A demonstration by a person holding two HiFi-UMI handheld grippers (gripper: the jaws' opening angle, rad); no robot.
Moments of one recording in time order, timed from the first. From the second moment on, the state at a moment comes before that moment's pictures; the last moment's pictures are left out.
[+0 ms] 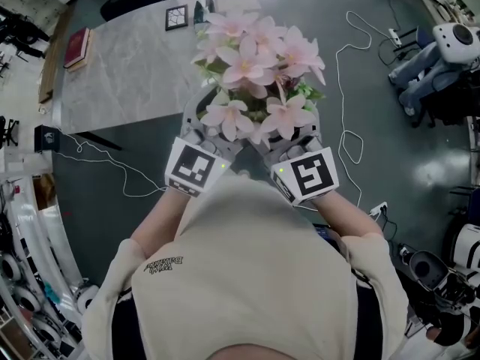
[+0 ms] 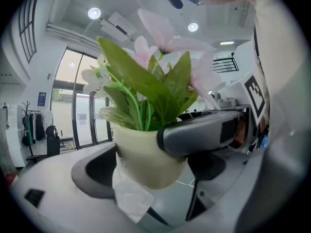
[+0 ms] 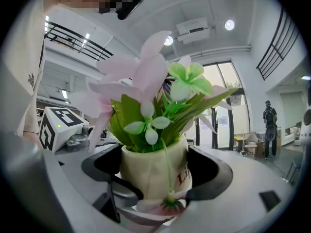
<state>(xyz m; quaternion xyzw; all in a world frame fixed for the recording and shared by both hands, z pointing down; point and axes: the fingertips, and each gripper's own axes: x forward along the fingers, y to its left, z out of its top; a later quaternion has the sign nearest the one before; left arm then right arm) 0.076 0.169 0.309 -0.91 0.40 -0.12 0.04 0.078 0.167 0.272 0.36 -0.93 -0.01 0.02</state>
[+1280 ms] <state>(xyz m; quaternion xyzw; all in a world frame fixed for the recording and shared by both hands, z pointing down) -0.017 -0.013 0.310 -0.93 0.36 -0.11 0.02 -0.016 -0.015 0.273 0.40 -0.91 0.00 0.04</state>
